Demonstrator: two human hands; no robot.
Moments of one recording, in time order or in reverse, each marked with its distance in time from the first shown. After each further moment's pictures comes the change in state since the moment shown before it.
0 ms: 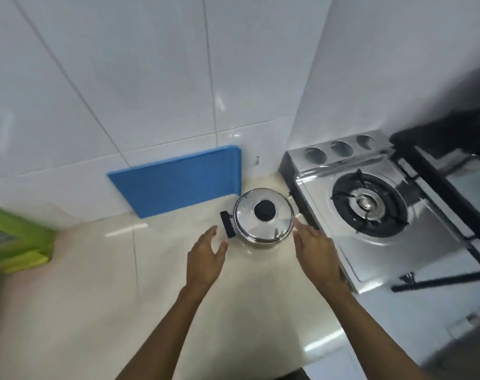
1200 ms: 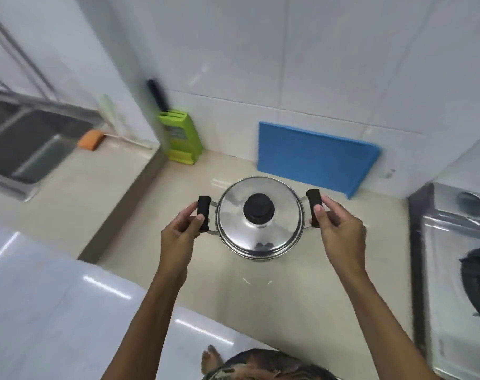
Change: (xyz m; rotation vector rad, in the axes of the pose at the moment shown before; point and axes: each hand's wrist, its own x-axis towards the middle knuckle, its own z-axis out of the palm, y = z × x) left_hand -0.217 -0.020 -0.156 -0.752 0.716 -0.387; right_hand -0.029 -0.146 -0.042 0.932 -0.276 -0.140
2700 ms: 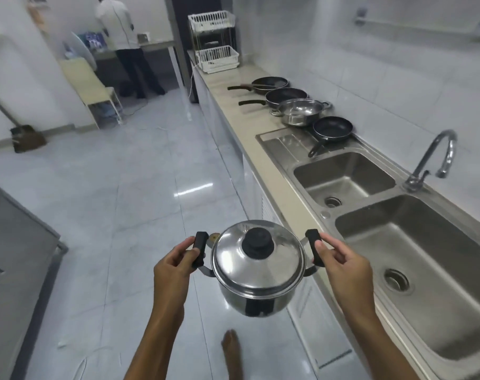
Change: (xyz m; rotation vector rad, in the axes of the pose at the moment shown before) left_hand 0.261 0.022 -1.079 -0.247 1.005 0.000; right_hand -0.326 -0.490 1.095 0.242 -0.881 -0.339
